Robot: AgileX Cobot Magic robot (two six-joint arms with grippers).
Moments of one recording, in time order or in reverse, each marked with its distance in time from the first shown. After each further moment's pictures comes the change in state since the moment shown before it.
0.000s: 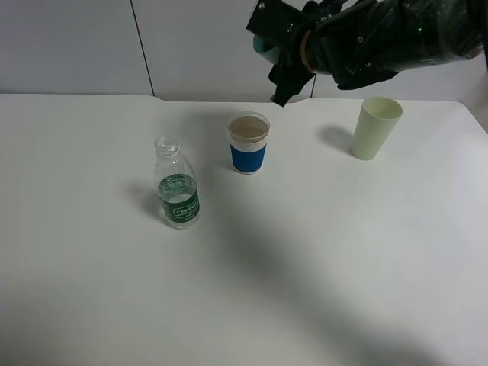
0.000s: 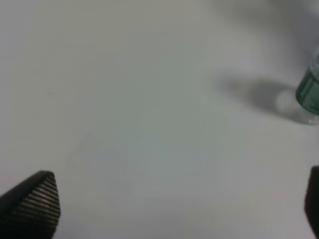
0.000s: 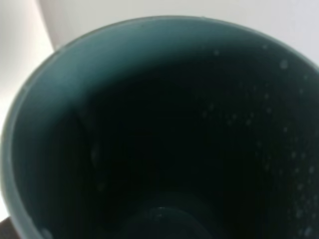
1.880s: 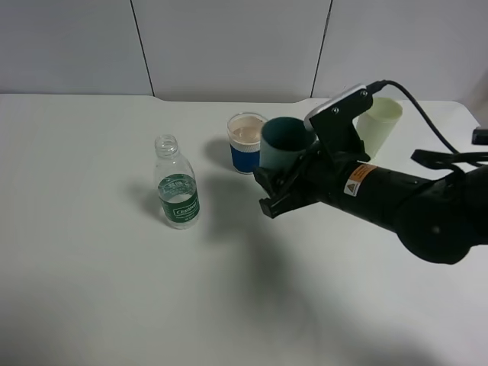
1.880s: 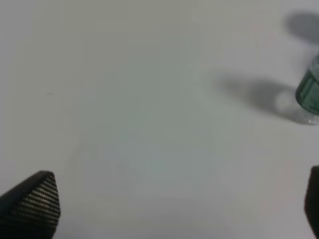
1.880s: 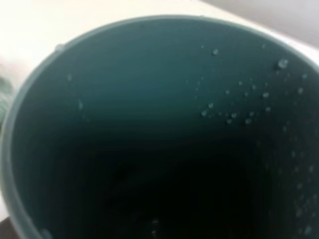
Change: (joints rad) left arm 0.000 0.000 0.000 0.000 -0.001 0.000; right arm 0.129 -0.226 0.735 1.948 -1.082 -1.056
